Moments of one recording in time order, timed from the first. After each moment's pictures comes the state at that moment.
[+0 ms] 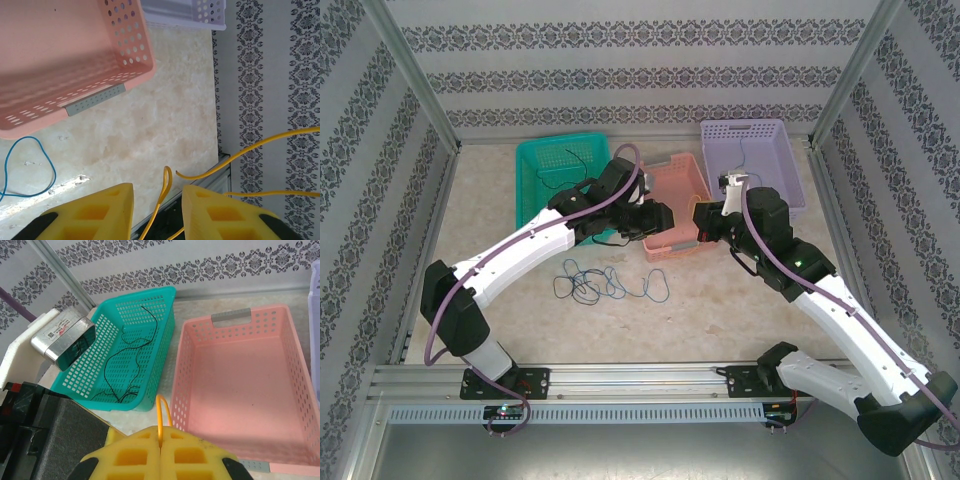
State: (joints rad) left arm -0.73 1.62 1.51 -0.63 0.35 -0.92; right arm 0.54 0.96 1.02 -0.45 -0.05 0.42
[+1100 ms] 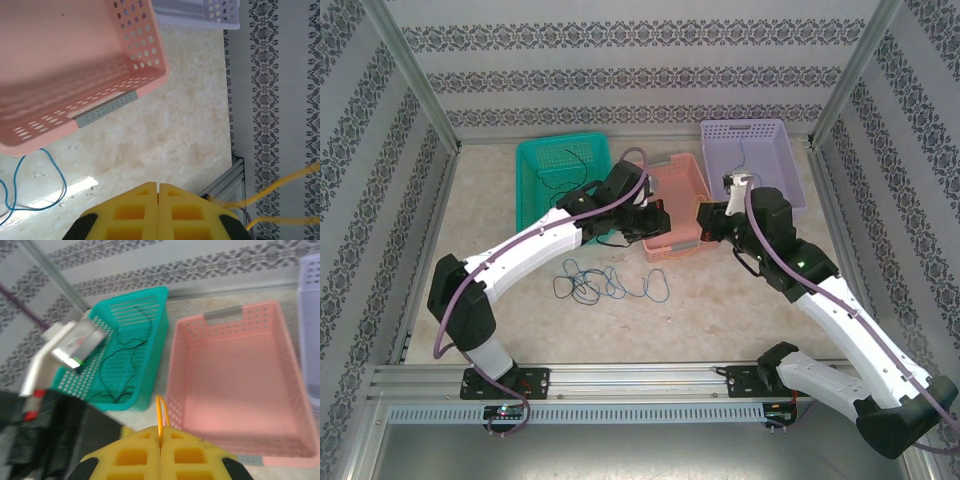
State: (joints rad) left arm -0.73 1.65 1.48 -0.60 0.33 -0.88; right arm 0.49 0.95 1.02 -0.49 -0.04 0.44
